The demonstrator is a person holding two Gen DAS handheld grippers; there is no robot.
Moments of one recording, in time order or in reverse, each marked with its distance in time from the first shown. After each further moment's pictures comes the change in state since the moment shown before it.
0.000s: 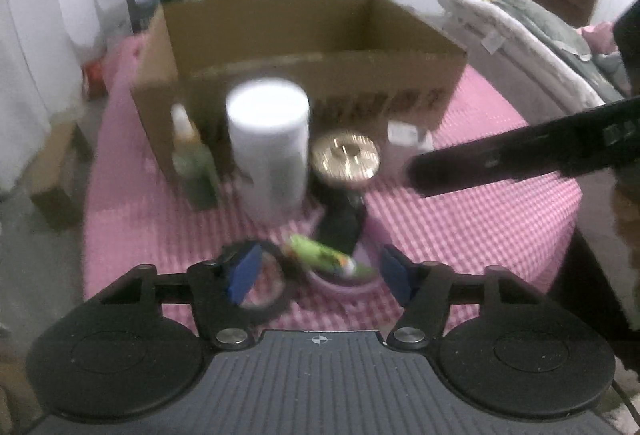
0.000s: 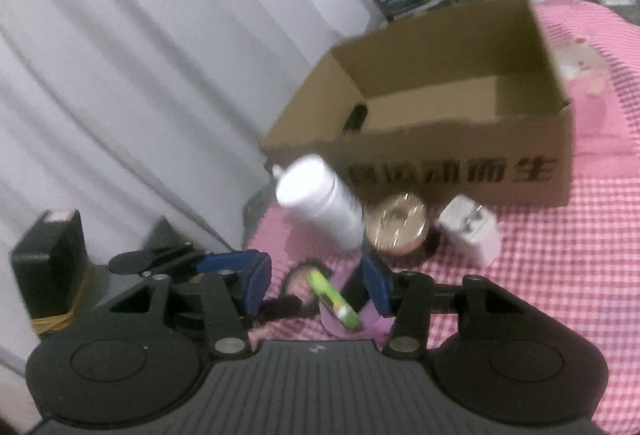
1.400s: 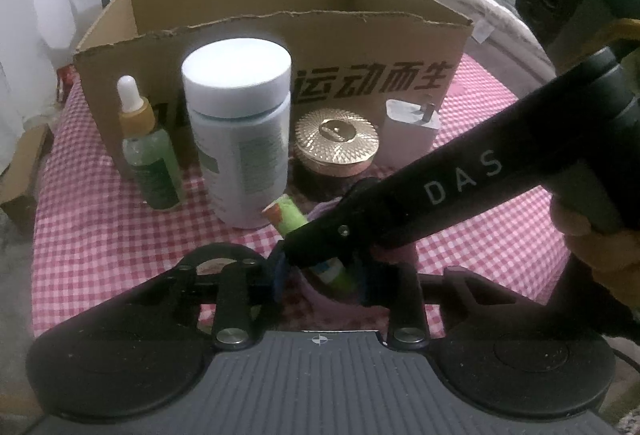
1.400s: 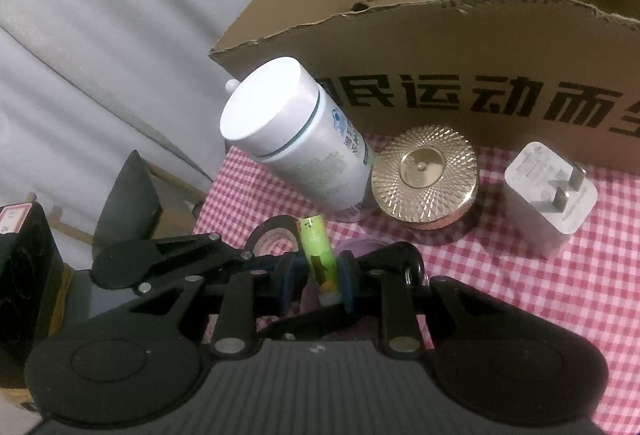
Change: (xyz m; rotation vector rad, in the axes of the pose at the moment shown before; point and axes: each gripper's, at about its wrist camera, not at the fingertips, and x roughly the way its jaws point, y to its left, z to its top) left arm 0.043 -0.001 -0.013 0.049 -0.033 -0.046; right arm 0.087 -0.006 0.004 0.026 0.219 -0.024
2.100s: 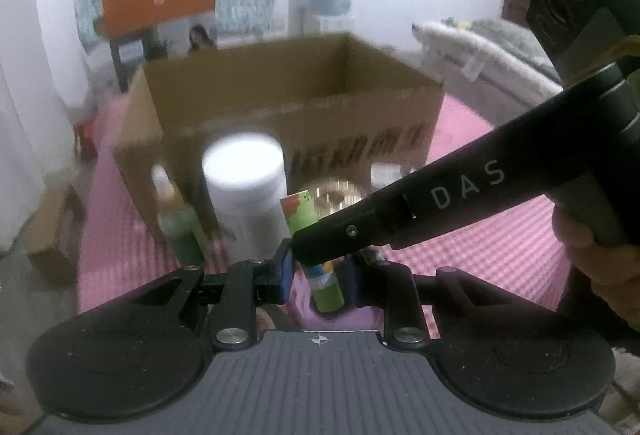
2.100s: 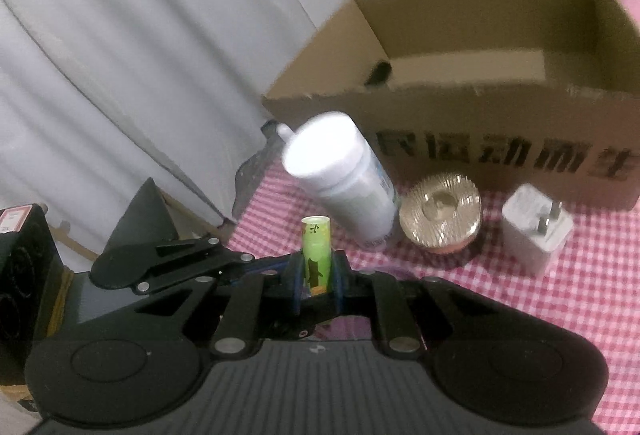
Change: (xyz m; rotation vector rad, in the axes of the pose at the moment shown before) left arm -0.052 -0.019 0.014 0.074 -0.156 0.059; right arm -0.053 0.031 -0.012 -0.072 -0.179 0.002
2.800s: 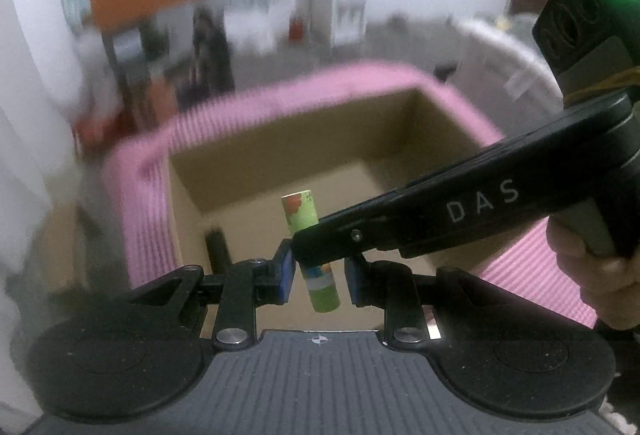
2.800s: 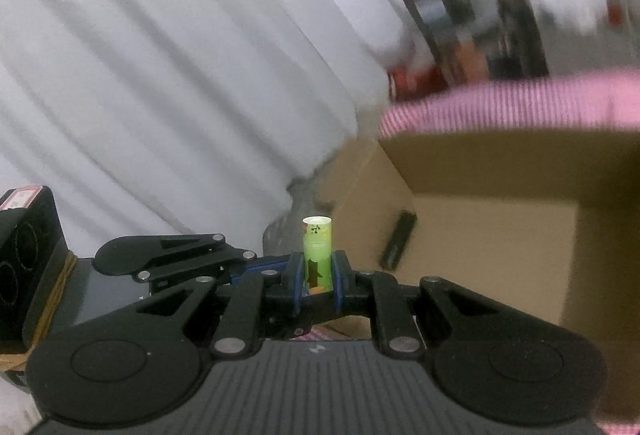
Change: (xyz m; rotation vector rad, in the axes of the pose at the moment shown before) left arm 0.082 0.095 0.150 -0.010 0.230 -0.019; right arm 0.037 -0.032 0.169 0.119 0.027 0.108
